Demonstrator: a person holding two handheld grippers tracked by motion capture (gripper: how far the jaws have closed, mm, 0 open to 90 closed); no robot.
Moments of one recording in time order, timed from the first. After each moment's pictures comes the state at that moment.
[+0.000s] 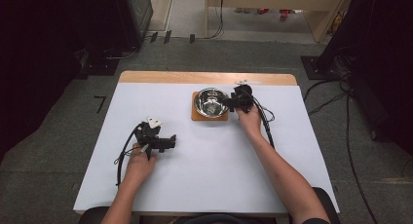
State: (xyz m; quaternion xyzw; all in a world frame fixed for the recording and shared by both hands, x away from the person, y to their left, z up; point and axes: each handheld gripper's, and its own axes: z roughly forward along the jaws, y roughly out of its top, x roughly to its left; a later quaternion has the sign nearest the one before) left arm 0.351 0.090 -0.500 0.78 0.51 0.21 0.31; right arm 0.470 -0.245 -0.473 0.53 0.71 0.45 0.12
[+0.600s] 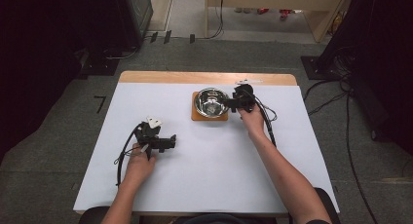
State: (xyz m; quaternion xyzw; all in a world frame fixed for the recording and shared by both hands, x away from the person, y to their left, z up) left arm 0.351 0.090 -0.500 0.78 0.51 0.21 0.31; right arm 0.462 -0.246 -0.462 0.51 0.73 0.43 0.13
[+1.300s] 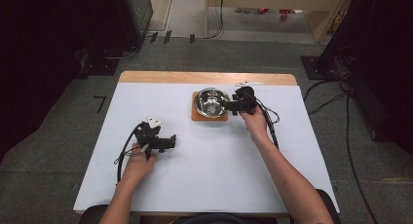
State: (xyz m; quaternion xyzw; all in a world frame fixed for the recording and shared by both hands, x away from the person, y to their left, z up) left arm 0.351 0.090 -0.500 0.77 0.51 0.21 0.31; right arm 0.445 -0.247 -0.454 0.49 0.75 0.43 0.13
